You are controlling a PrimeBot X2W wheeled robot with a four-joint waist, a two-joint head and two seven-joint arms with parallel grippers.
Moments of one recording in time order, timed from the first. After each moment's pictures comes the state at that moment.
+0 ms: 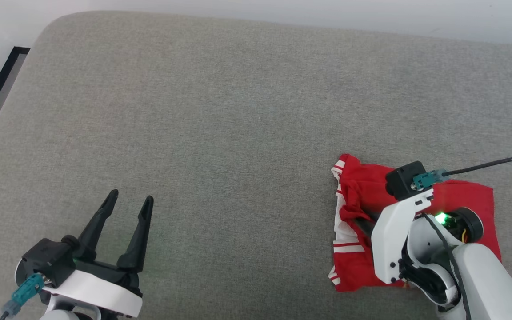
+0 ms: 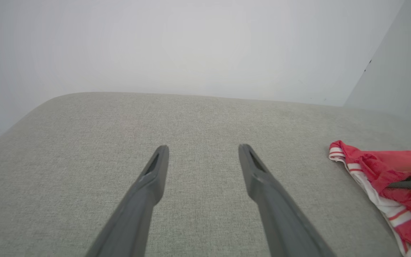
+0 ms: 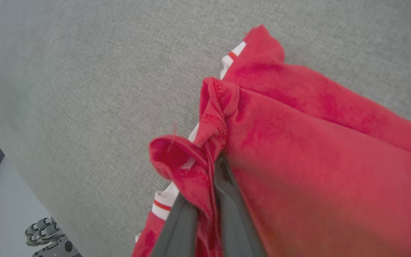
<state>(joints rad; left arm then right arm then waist) -0.05 0.38 -0.24 0.05 -0.49 -0.13 -0.26 -0.26 -0.20 0.25 0.07 0.44 0.13 0.73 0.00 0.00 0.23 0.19</state>
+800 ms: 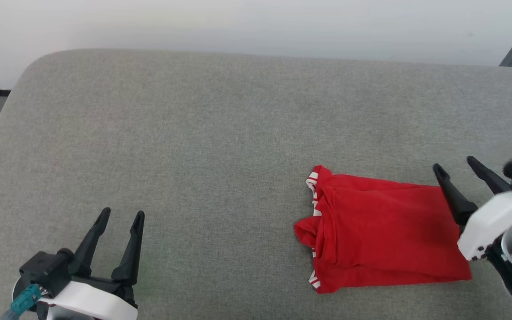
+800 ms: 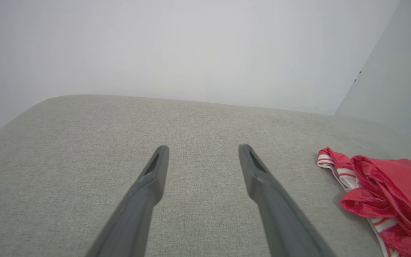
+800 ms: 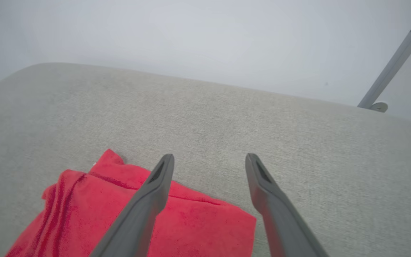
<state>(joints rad) -0.01 0.36 -0.20 0.11 -0.51 -0.13 -0.26 -0.22 -0.39 0.08 0.13 0.45 0.13 0.23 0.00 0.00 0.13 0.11</state>
